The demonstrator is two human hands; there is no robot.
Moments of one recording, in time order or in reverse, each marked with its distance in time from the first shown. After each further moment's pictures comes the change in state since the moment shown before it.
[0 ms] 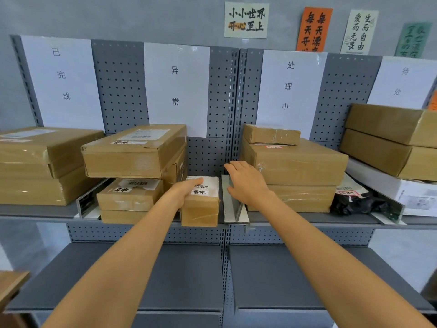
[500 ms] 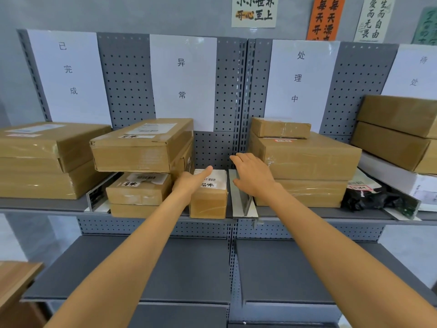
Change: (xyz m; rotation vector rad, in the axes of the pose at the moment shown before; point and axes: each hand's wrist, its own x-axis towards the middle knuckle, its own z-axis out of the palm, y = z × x) left_hand -0.008 -0.006 -0.003 0.202 0.207 0.238; right_hand 0.009 -0.002 0.002 0.006 0.007 0.013
